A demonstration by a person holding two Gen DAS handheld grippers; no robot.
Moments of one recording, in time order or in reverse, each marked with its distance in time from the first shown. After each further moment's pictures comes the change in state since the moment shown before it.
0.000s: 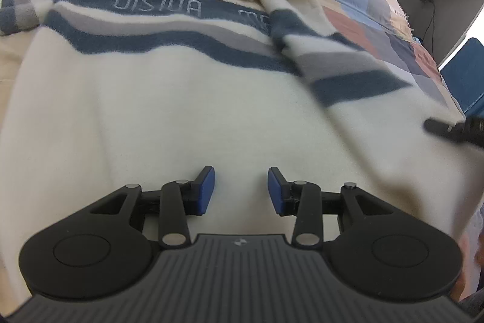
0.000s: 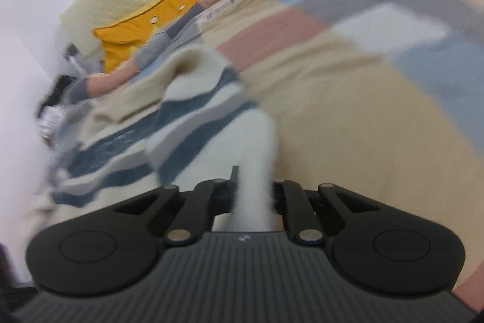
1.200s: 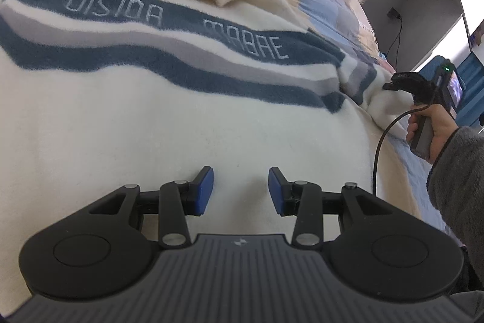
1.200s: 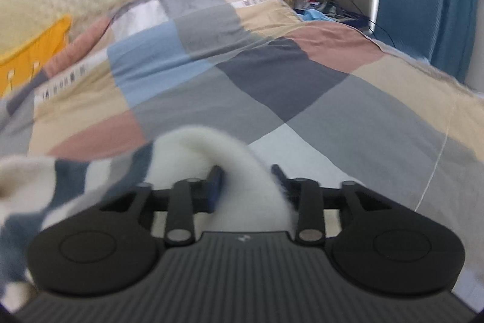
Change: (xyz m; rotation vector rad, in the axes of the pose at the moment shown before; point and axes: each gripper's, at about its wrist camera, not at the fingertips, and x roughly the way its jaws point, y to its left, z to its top) left arm 0.036 0.007 0.032 -0.039 -0.024 -0.200; right arm 0.143 -0.122 0.173 0.023 -0.198 -0.444
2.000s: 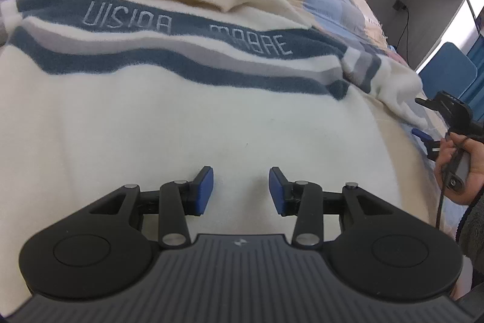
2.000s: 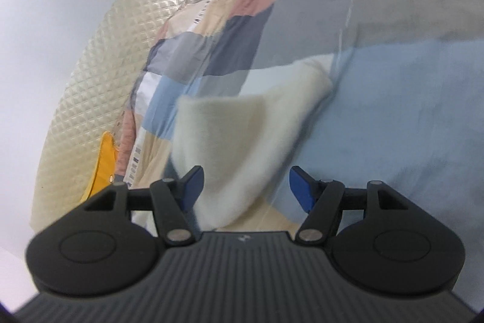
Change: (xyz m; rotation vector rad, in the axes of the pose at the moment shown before) left arm -0.020 -0.012 -0.023 0.077 -0.039 0.089; right arm -0.066 -0.096 -0.091 0.723 0.029 0.315
